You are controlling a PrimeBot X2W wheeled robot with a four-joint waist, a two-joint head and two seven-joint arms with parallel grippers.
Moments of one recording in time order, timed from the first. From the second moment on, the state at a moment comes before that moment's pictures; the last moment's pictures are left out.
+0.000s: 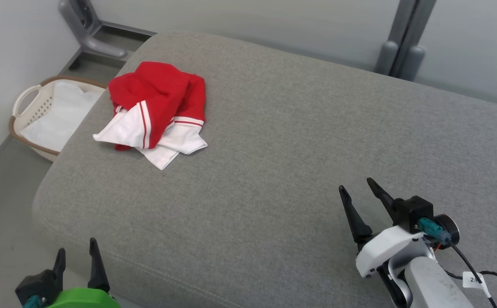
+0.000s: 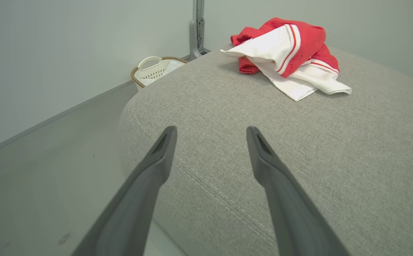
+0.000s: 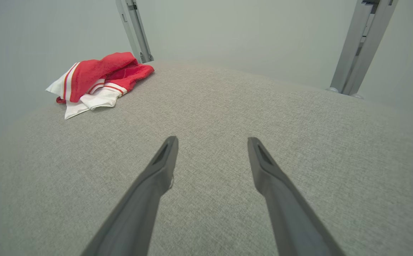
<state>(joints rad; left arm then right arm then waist) -0.05 0.05 0.16 0.49 -0.24 -0.12 -0.26 -0.26 -0.05 0.15 0.47 0.15 0.13 -0.26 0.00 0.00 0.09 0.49</state>
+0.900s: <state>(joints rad) -0.63 0.34 -0.20 0.65 -0.70 -0.13 -0.26 -0.51 -0.05 0.24 0.39 0.03 0.13 -0.26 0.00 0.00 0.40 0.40</state>
